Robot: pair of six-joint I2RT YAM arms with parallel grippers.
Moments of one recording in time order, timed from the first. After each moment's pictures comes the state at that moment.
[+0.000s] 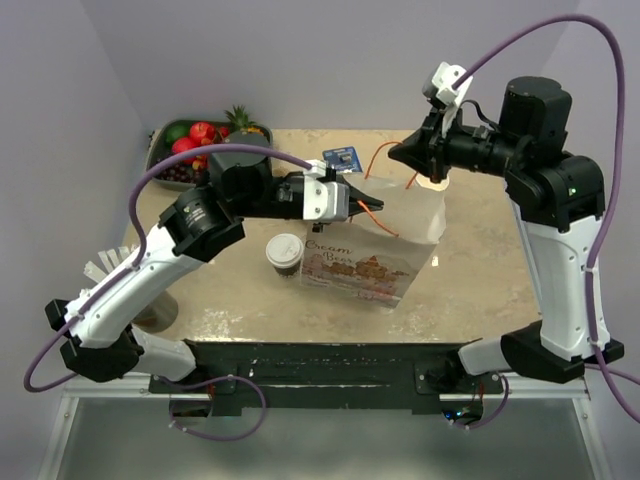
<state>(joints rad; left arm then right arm) -0.94 1.39 1.83 -0.44 0.63 0.49 0.35 1.42 2.22 -1.09 -0.64 -0.29</state>
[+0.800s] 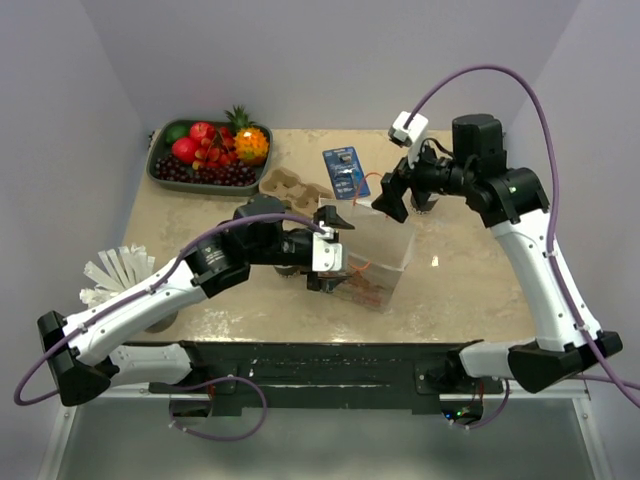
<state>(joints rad) -0.94 1.16 1.17 -0.30 0.48 0.59 0.35 1.31 1.69 -0.94 -0.53 -0.36</state>
